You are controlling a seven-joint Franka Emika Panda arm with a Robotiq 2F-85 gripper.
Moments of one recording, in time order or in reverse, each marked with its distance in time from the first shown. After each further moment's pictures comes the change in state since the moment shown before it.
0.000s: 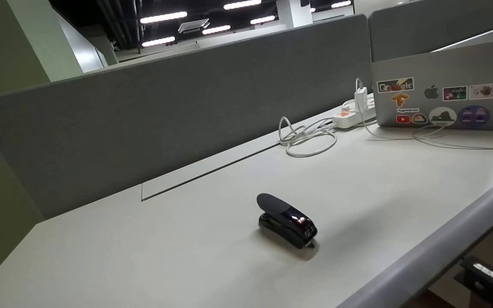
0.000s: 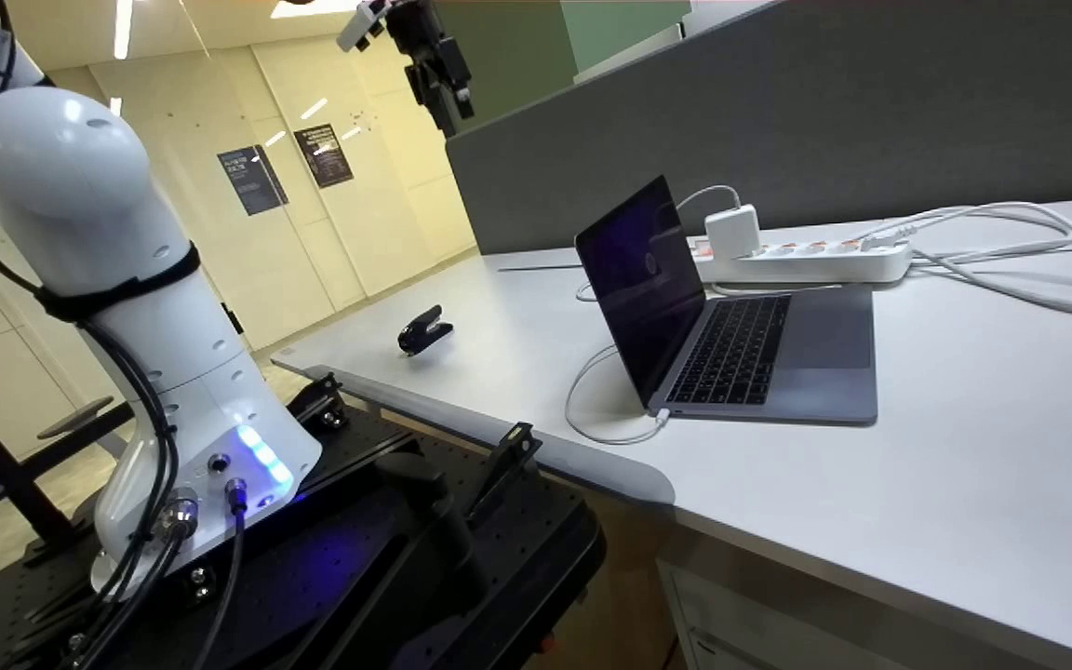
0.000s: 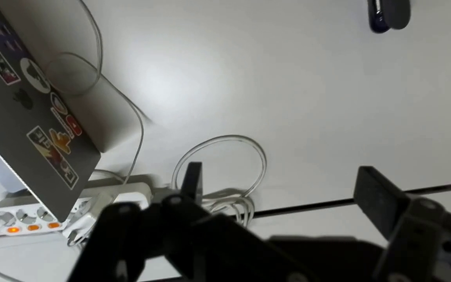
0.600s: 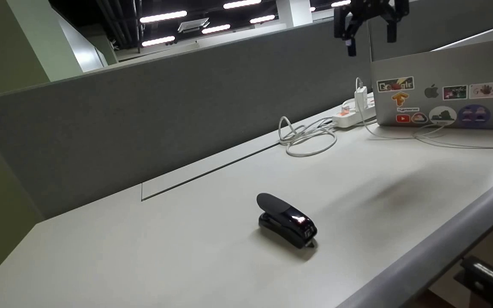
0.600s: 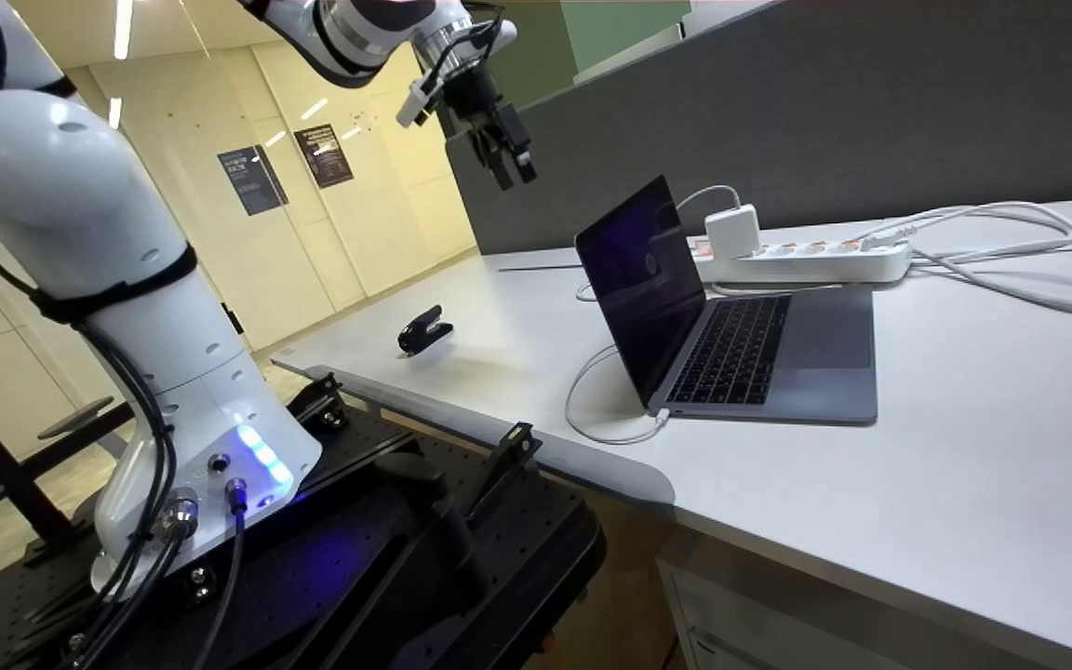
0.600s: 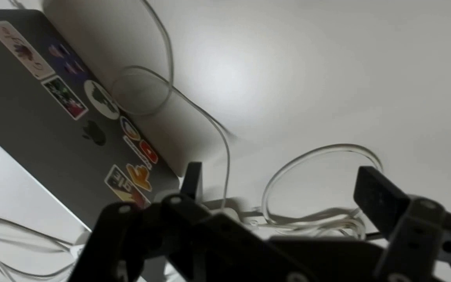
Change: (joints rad) arm -0.130 0.107 -0.045 -0.215 -0.198 0.331 0.111
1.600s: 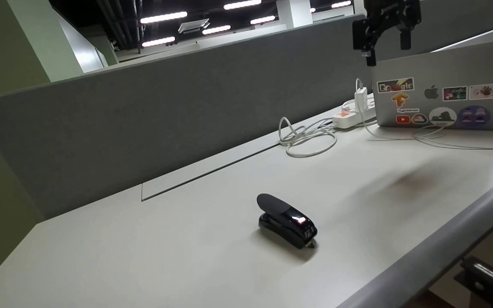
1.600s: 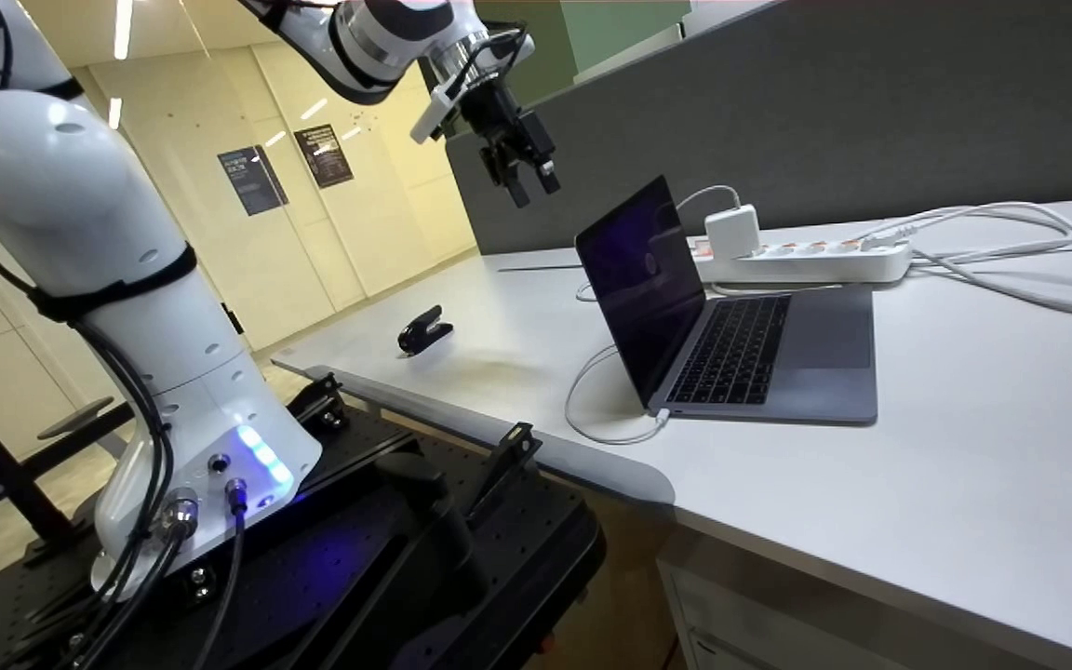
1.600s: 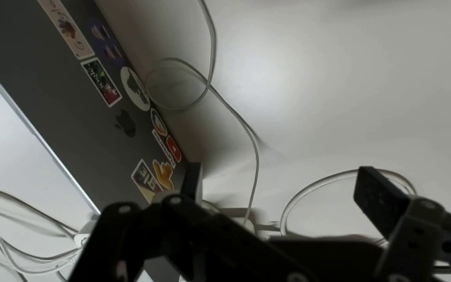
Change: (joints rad) arm -0.009 0.051 -0.055 -0.014 -0.124 0.043 -0.088
